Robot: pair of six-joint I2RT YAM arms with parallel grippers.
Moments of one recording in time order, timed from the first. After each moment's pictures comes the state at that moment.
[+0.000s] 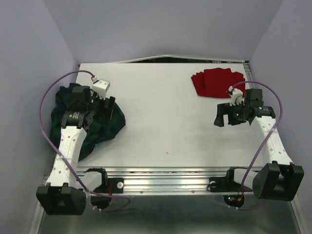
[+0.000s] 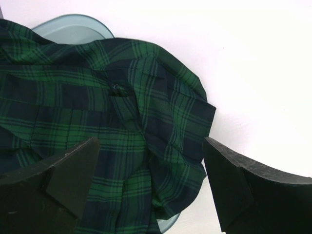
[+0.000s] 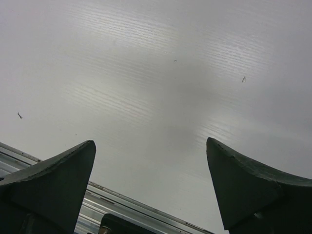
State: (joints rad) left arm -0.03 1.02 1.03 -0.68 0.12 0.27; right arm -0.12 1.16 1.00 -0.84 -0.42 -0.21
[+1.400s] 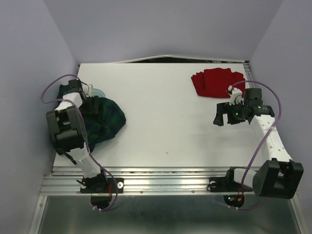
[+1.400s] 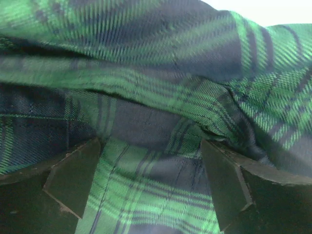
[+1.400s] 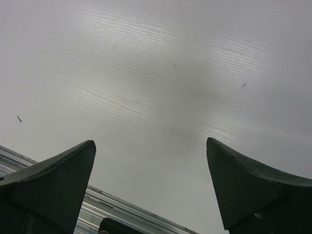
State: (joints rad) left arm 0.27 1.83 1.26 -0.57 0.02 0.24; right arm -0.12 1.19 1.00 -0.81 -0.43 -0.21
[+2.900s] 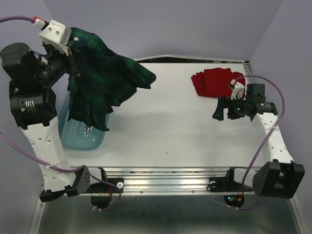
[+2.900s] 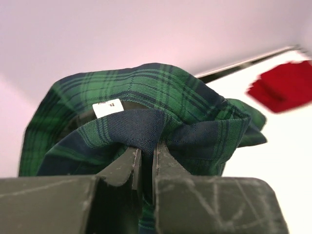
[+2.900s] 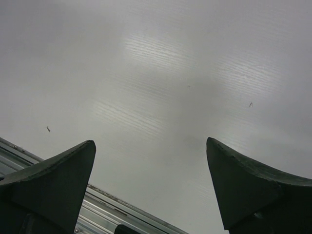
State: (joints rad) left arm 0.20 1.28 2.11 -0.88 0.62 0.18; right arm -0.12 1.19 1.07 -0.82 -0.50 -0.15
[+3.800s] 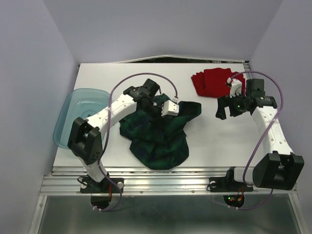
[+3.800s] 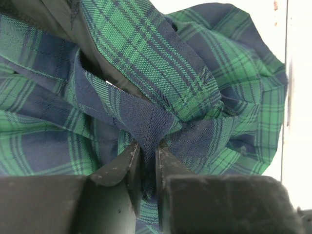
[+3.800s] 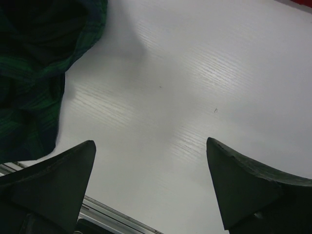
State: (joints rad) left arm -0.66 1.69 1.44 -0.89 0.60 0.87; right arm -0.12 1.28 1.17 -0.86 -0.42 -0.33
